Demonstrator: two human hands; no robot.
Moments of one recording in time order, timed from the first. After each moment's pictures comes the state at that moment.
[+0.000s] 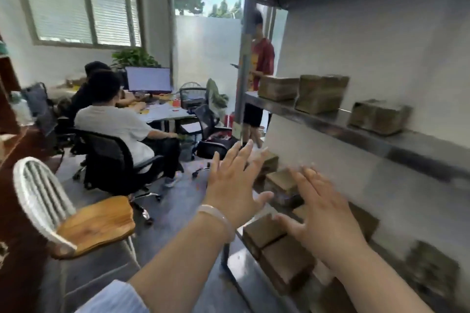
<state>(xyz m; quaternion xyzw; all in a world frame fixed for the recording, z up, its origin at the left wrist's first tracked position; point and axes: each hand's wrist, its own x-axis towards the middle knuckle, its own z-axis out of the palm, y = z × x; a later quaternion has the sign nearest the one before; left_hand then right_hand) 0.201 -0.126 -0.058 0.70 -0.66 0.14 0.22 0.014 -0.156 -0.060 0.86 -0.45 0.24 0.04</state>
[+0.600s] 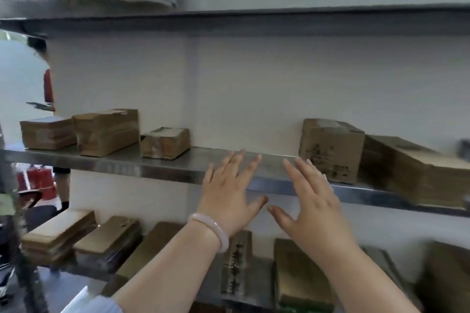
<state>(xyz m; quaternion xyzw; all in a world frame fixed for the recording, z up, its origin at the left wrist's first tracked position) -0.109 -0.205 0.011 0.37 -0.88 0.06 0.30 -0.258 -0.101 0.004 0.62 -0.70 0.32 0.18</state>
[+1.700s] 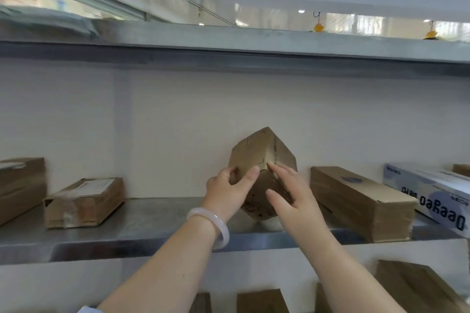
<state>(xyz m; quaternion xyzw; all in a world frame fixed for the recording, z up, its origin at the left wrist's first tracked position) -0.222 -0.272 0.084 0.29 -0.74 -0.47 0.38 -0.324 -0.150 0.063 0.52 -0.63 0.57 0.06</state>
